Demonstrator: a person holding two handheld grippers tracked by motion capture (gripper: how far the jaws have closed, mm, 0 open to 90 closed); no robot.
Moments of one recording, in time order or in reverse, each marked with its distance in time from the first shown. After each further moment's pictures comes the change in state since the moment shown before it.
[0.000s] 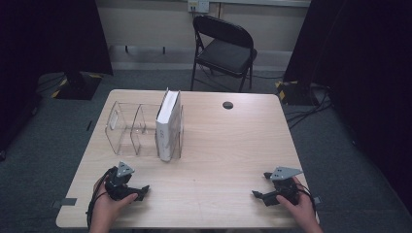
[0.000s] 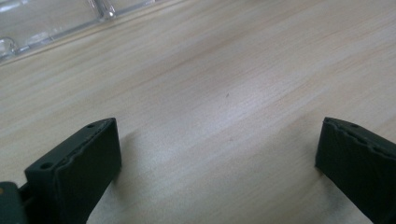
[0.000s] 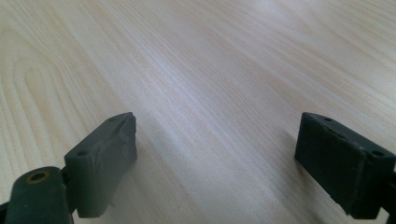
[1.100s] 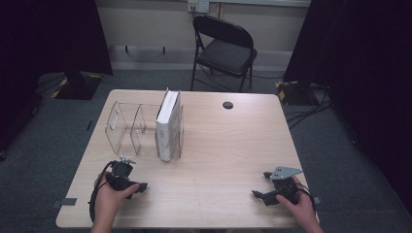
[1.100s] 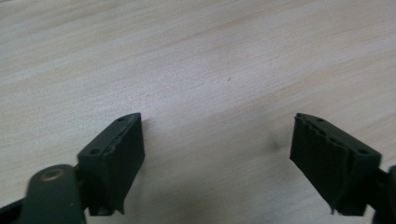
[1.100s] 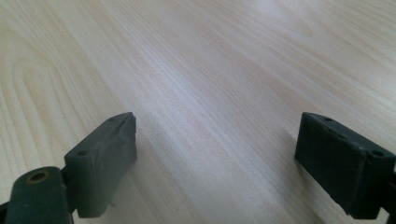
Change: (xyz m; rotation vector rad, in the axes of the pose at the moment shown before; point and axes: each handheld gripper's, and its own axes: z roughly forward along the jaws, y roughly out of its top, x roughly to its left) left arm -0.001 0.031 -0.006 0.254 0.007 -0.173; right arm -0.001 0.001 0.001 0.000 0.003 0.000
